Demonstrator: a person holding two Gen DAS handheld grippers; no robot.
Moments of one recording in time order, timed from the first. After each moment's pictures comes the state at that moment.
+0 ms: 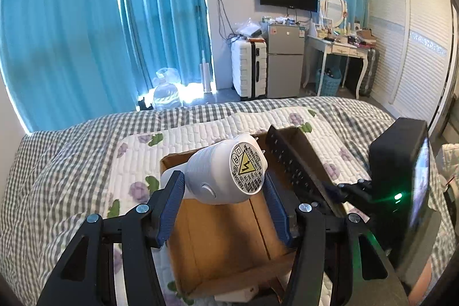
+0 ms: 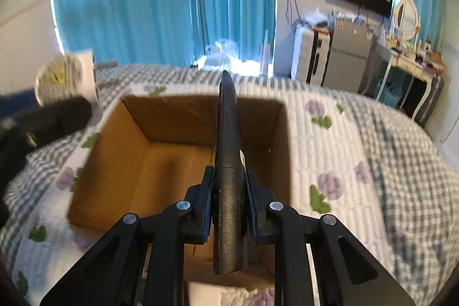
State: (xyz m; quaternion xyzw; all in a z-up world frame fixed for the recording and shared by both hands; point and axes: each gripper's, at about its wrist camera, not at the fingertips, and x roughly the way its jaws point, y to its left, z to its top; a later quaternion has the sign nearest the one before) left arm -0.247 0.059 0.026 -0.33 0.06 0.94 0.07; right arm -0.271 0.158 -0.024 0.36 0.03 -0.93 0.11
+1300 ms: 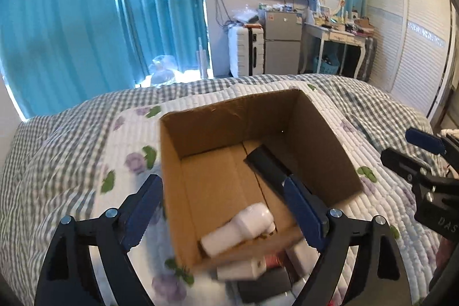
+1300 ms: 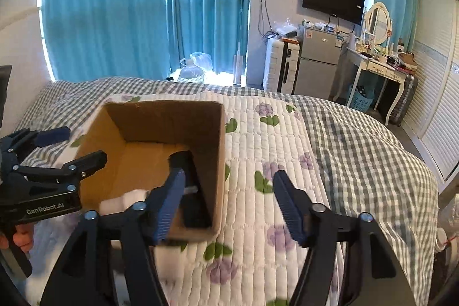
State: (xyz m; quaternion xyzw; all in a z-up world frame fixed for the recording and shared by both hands) left arm -0.202 0.045 -0.004 -0.35 0.06 0.93 0.07; right arm -0.191 0.213 0.018 0.32 0.03 -0.94 0.05
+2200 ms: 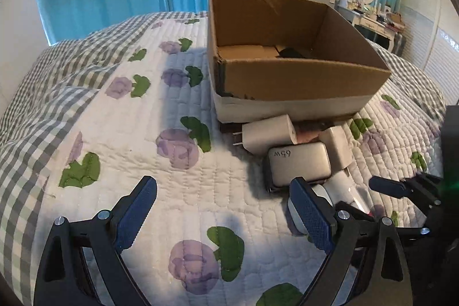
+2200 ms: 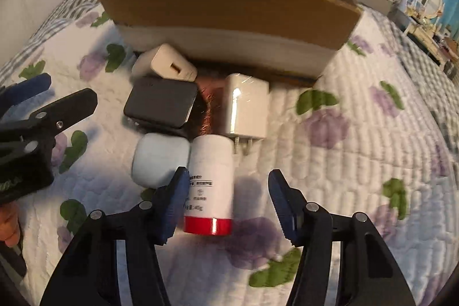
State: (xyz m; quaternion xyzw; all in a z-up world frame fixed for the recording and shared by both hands) left arm -0.109 0.010 -0.116 -0.42 0.02 0.91 0.00; right arm -0.128 0.143 -0.138 0.50 0.10 -0.85 0.13
